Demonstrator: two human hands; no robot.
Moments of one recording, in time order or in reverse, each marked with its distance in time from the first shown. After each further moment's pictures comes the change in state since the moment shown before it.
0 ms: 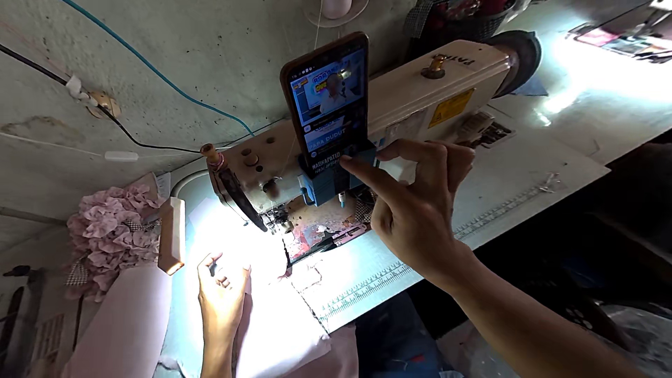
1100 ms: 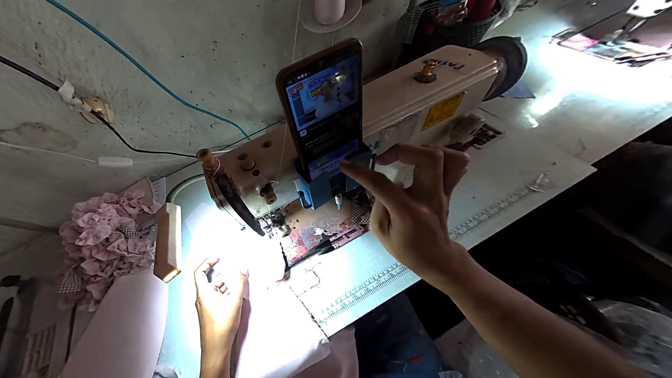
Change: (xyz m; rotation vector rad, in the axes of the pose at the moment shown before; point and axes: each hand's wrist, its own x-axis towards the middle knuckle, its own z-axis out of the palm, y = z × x) left_hand 0.000 -0.003 -0.001 0.019 -0.006 0.000; right_hand -0.002 0.003 0.001 -0.029 0.014 -0.003
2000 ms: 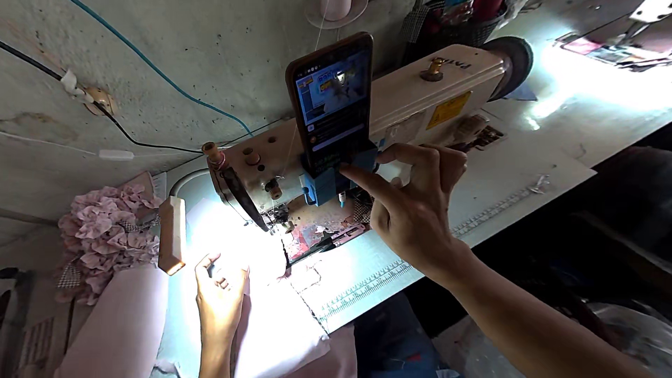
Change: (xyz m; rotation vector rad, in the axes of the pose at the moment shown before) left_hand 0.001 0.002 0.000 -0.016 0.000 -0.004; right_hand -0.001 0.001 0.002 -0.013 -0.041 -0.033
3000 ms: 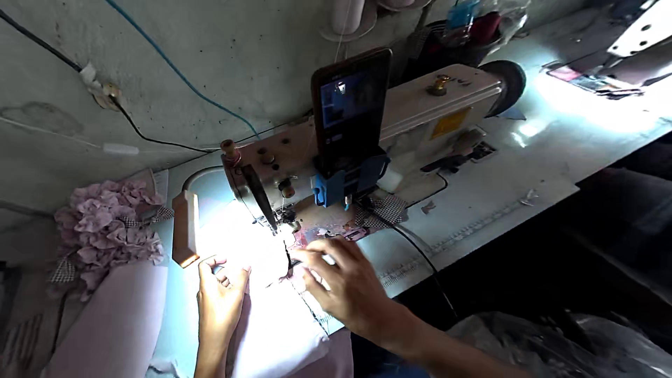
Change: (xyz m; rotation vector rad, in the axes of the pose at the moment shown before) left_hand 0.002 0.004 -0.005 0.080 -0.069 -0.067; right_hand -0.065 -0.088 0.028 0.281 -0.345 0.113
